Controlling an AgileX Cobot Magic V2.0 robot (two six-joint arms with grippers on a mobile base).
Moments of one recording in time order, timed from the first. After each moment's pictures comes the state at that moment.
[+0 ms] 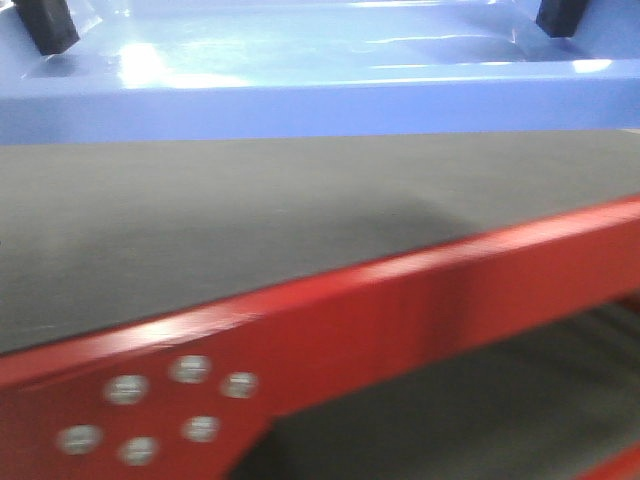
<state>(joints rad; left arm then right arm) -0.52 1.44 -1.43 -0.02 1.23 -0.32 0.49 1.42 -1.43 -0.11 1.19 0.38</state>
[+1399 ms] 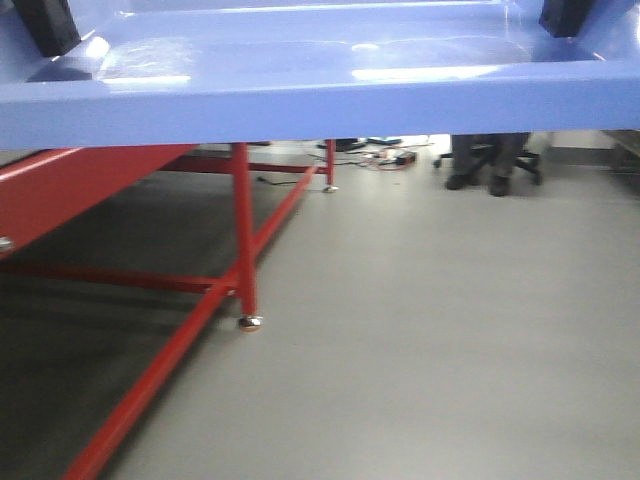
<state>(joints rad) -0.52 1.44 -1.43 -0.04 1.23 -0.32 0.49 1.42 -1.43 -0.12 1.19 0.38</state>
